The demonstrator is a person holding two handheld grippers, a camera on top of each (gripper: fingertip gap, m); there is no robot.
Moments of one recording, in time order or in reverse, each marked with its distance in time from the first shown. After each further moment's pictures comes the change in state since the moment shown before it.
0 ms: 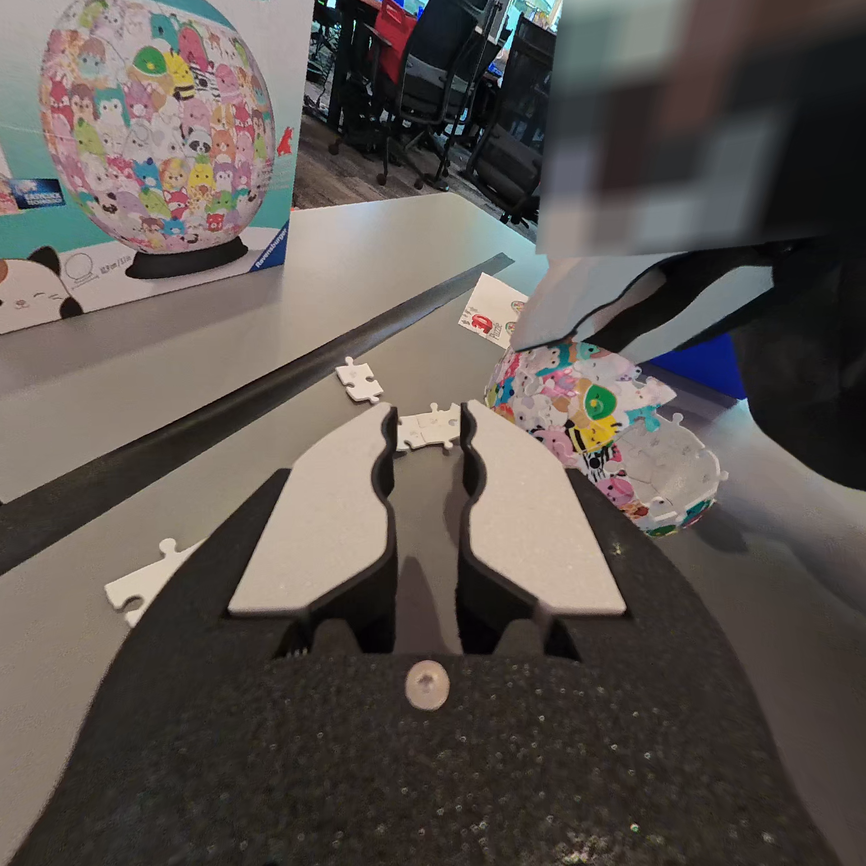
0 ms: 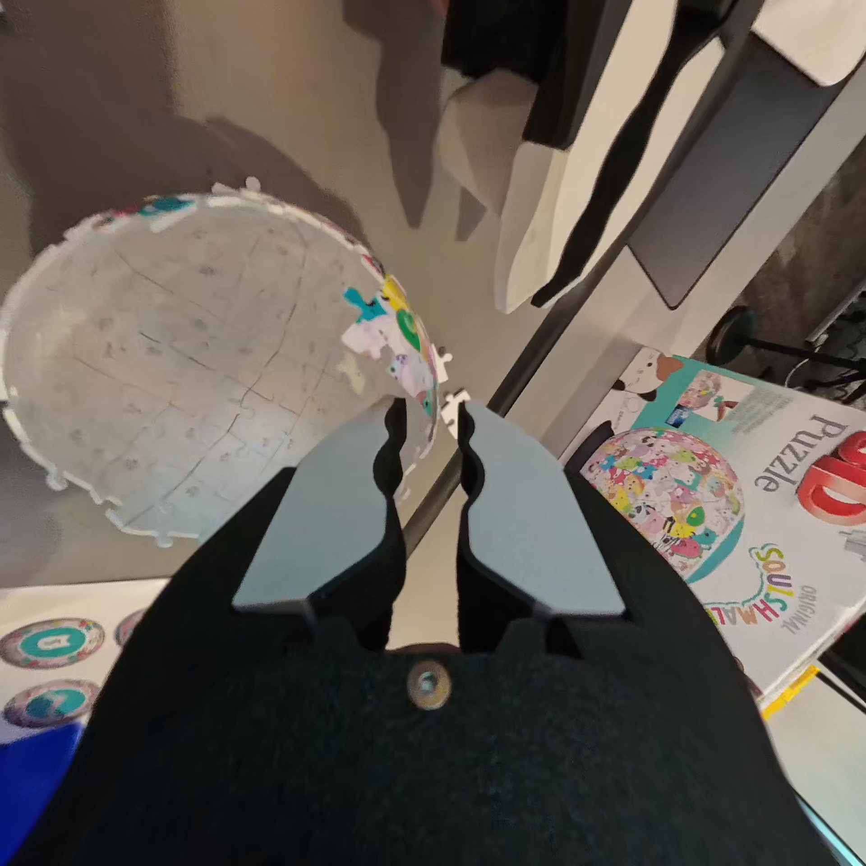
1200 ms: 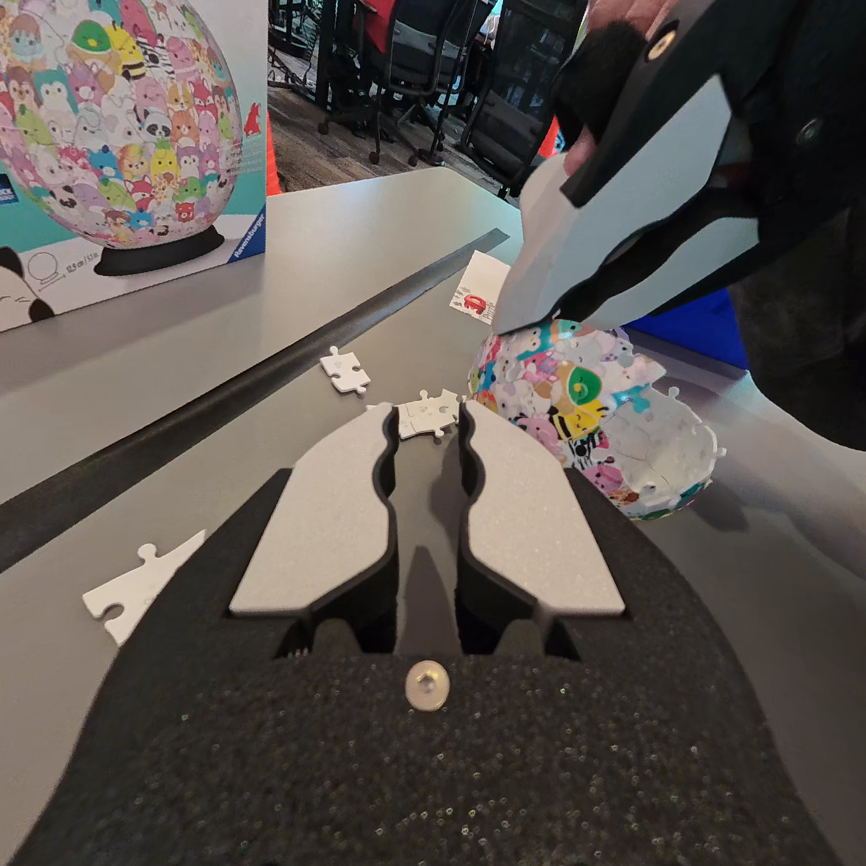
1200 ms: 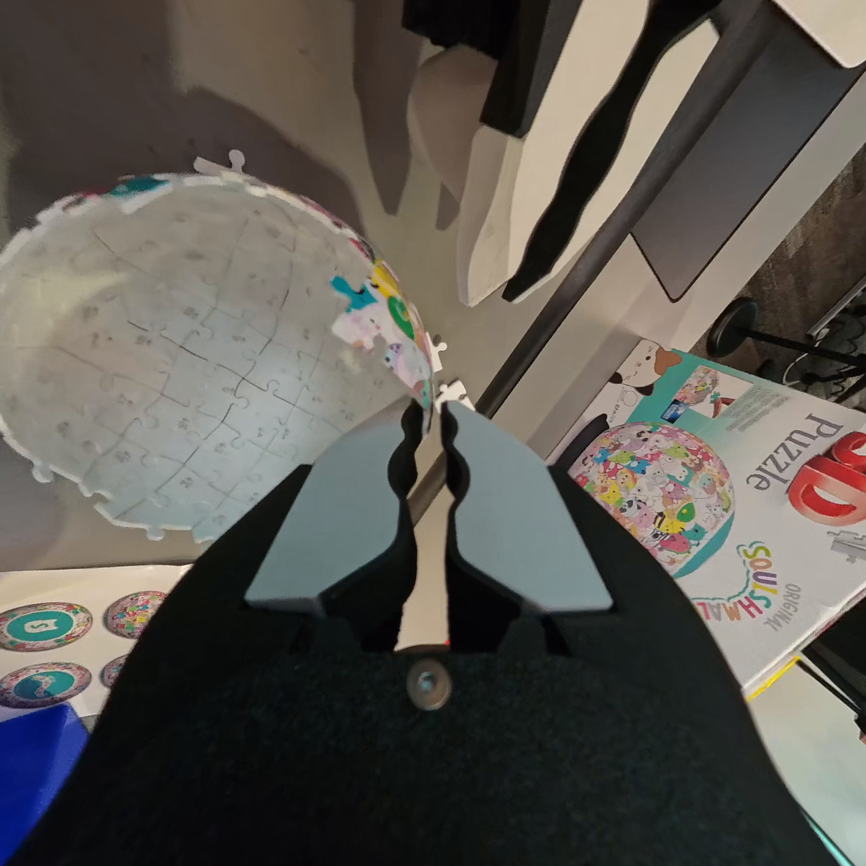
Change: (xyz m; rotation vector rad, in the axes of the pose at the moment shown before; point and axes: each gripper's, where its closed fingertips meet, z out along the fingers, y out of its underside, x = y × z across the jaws) left arm 0.007 0.007 0.004 -0.043 0.005 0.047; right arm 0.006 0.004 0.004 -0.037 -0.004 -0.022
